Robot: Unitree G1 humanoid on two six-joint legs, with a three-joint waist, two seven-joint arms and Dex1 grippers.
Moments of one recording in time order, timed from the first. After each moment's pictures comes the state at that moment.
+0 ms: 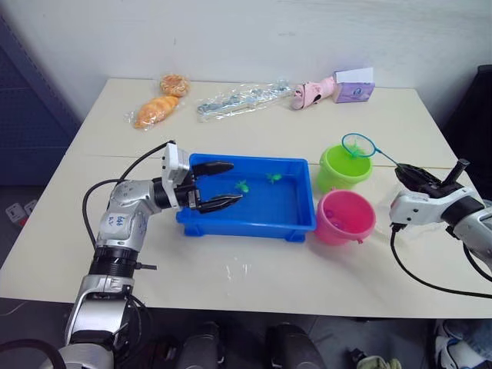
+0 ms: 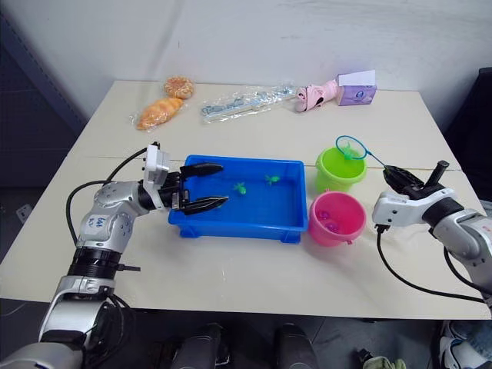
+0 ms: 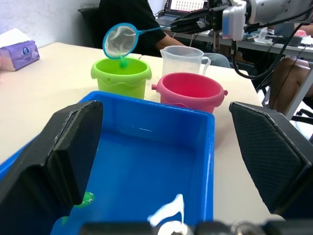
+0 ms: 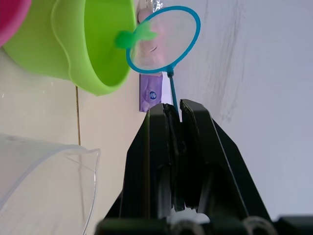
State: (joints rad) left arm -0.67 0.43 0.03 0.33 -0.44 0.15 -1.19; right arm -0.18 -1.08 -0.07 0.15 -0.56 -0.47 0.15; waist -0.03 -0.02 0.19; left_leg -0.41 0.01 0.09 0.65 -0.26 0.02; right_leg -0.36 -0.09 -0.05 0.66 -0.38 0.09
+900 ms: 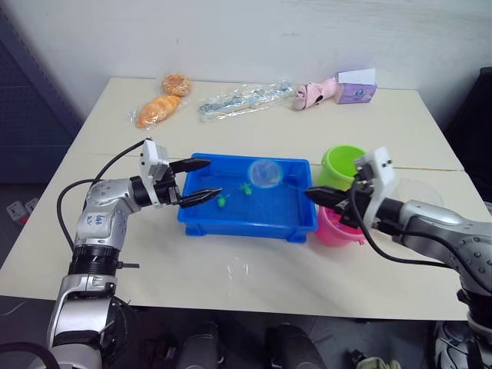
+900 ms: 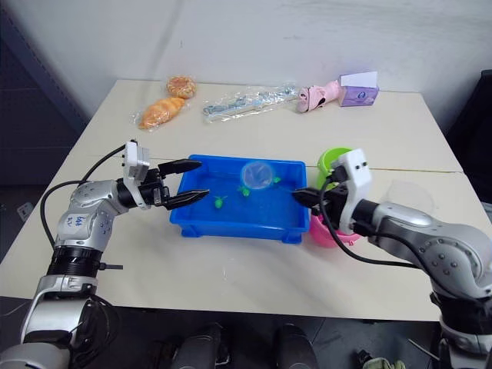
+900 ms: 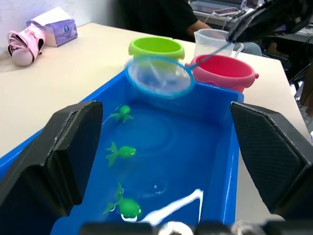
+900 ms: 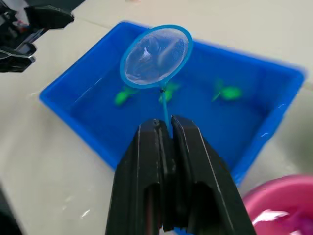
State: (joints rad) left arm -0.63 0.54 0.08 0.37 -0.44 0.15 -1.16; right arm -0.45 -0.78 -0.08 -0.38 1.39 1.09 0.02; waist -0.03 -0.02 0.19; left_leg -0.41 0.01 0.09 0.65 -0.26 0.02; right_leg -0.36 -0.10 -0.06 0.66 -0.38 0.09
